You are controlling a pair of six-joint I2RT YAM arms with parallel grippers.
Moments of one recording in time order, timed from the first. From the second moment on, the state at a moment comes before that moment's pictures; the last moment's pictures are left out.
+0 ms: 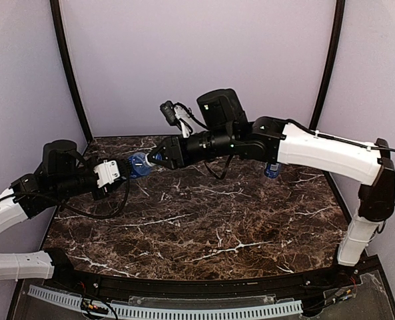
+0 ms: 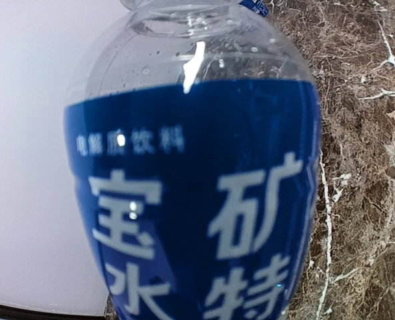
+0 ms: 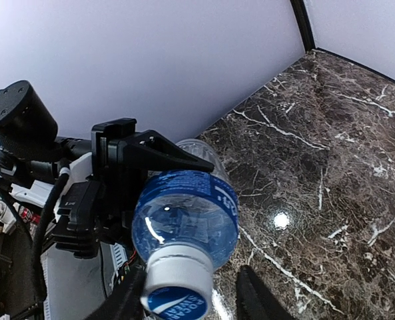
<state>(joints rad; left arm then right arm) -0.67 0.81 0.76 -0.38 0.02 0.85 1.09 1.77 1.71 -0.34 -0.26 0.44</state>
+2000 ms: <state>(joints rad) -0.68 0.80 0.73 -0.35 0.03 0.73 1.05 1.73 1.69 -0.33 -0.19 0.48</state>
